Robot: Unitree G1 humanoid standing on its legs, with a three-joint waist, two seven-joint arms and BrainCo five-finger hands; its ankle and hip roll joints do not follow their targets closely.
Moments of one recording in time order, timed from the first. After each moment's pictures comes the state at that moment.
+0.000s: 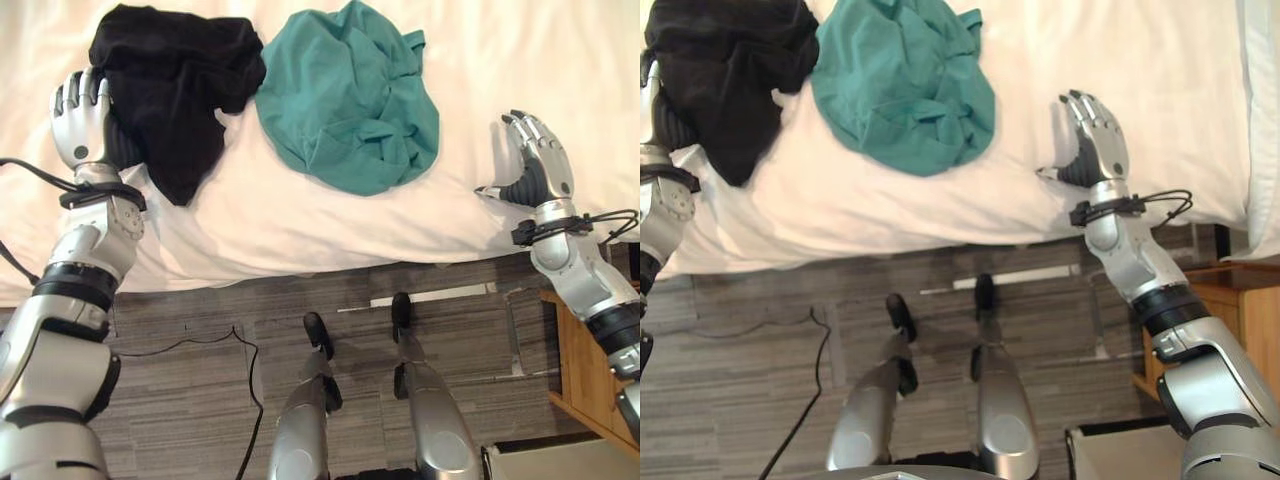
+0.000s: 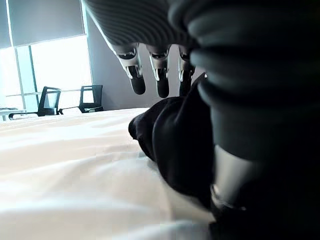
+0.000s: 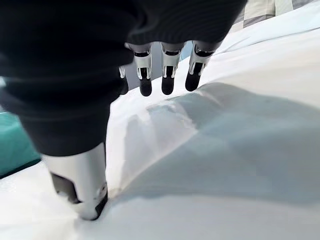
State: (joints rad) left arm -0.92 0.93 -0.47 0.85 0.40 0.03 0.48; right arm -0.71 -0.76 0.41 0.40 -0.35 -0.09 -0.48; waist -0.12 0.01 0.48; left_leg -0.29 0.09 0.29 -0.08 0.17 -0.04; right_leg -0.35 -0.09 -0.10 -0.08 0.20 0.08
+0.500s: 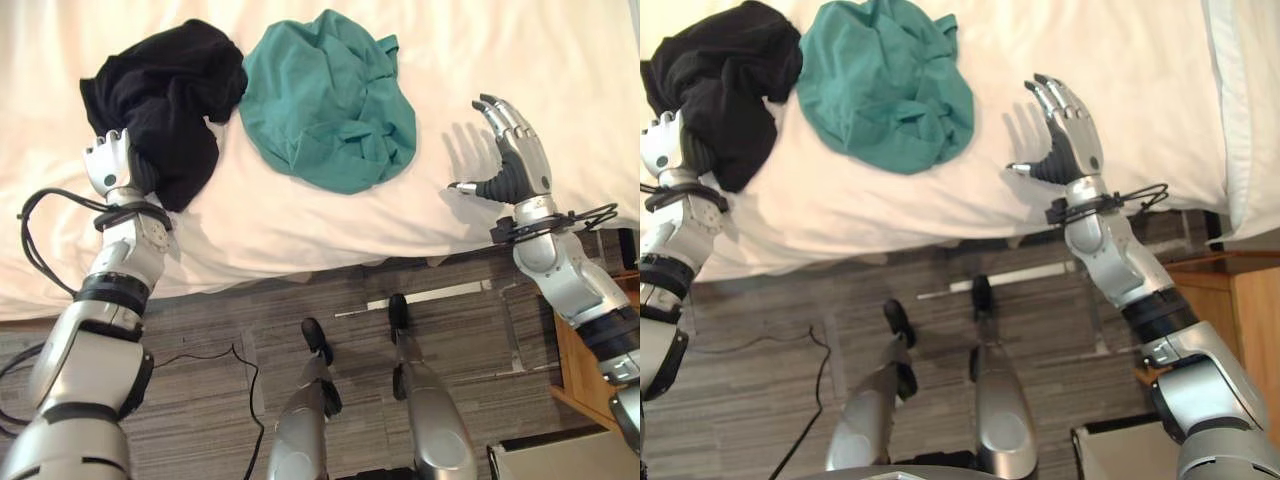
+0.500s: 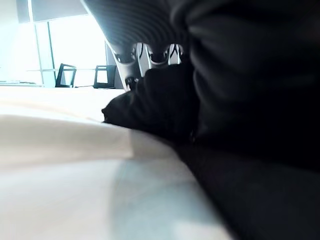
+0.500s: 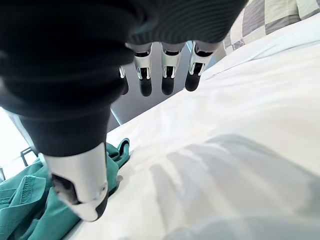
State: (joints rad) left arm -0.88 0.78 -0.32 0.95 0.36 0.01 0.44; right arm -0.69 -0.76 0.40 0.20 -0.35 -0.11 -0.45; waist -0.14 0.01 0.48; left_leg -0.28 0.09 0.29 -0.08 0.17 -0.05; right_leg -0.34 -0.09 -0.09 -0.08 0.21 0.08
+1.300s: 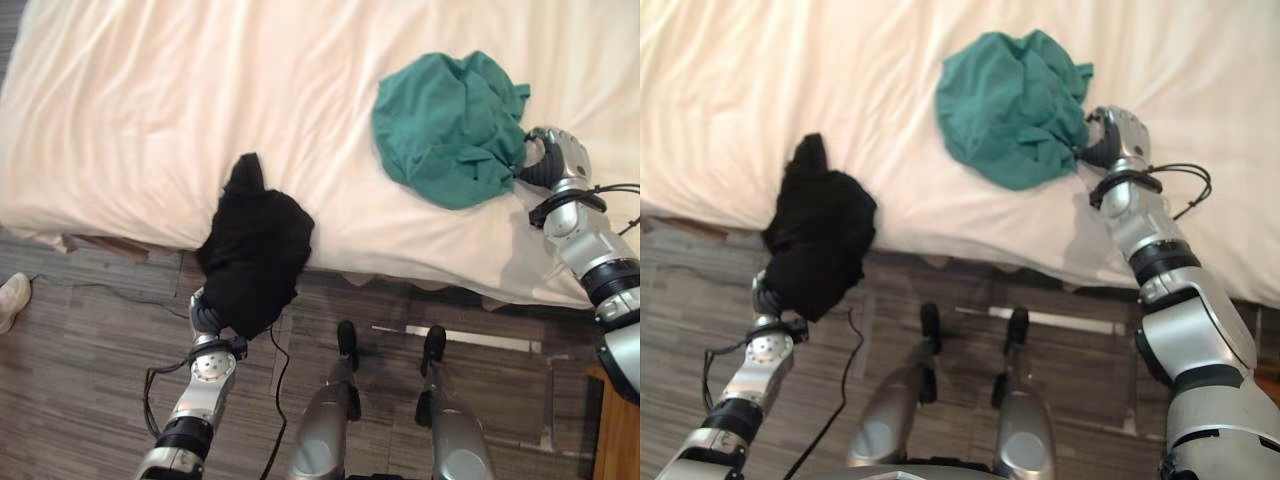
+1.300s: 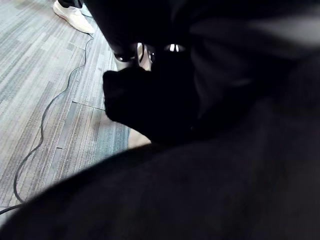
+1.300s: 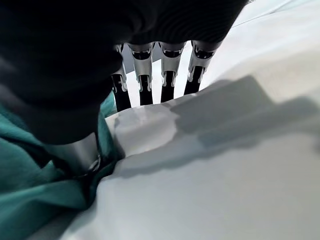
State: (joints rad) left arm -0.20 0.41 -0.10 0.63 -0.19 -0.19 0.35; right arm -1.00 -0.70 0.51 0.97 -0.25 -0.05 -0.36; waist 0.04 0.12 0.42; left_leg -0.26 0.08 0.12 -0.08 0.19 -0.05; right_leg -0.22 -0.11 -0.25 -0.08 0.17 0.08
